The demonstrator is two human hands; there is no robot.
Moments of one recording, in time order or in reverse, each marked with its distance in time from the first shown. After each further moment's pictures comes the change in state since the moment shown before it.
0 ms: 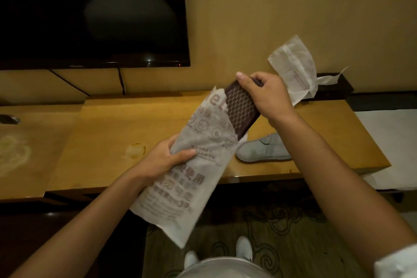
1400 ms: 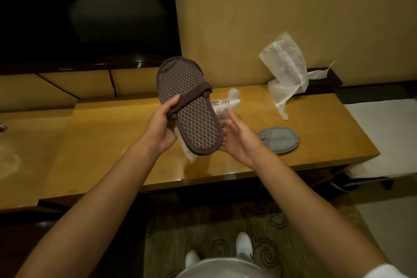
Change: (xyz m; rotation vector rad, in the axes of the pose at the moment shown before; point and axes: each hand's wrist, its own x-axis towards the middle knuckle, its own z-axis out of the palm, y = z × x) left_hand 0.058 0.046 0.007 -0.633 0.194 0.039; right_hand -0.064 0.058 0.058 0.872 -0.447 0.535
